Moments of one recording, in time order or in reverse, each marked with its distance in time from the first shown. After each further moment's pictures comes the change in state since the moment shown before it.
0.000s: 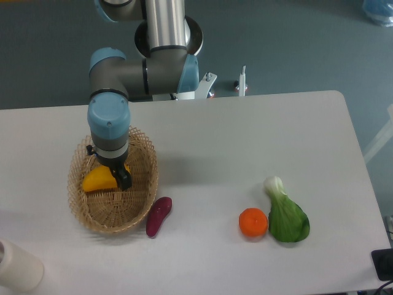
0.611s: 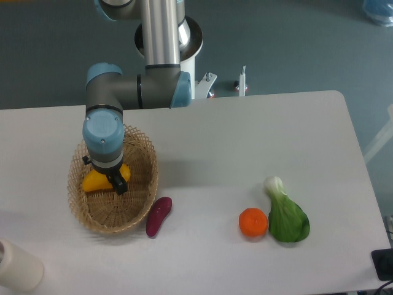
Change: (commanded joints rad) arm -0.021 -0.051 0.005 0.040 0.000 -0.071
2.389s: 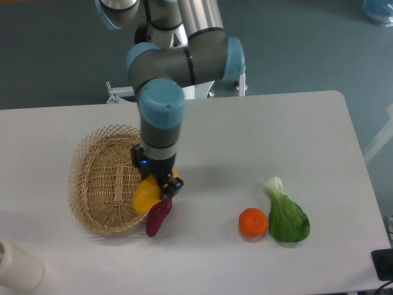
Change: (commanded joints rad) arm 0.305 0.115 0.132 -0.003 0.002 0.017
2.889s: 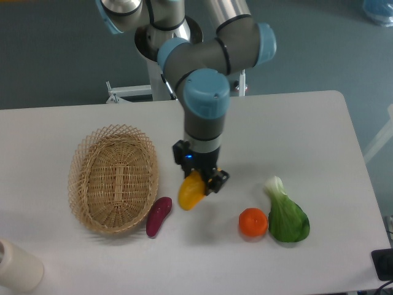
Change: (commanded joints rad) arm 0.133 0.003 0.011 -0.009 0.116 0.224
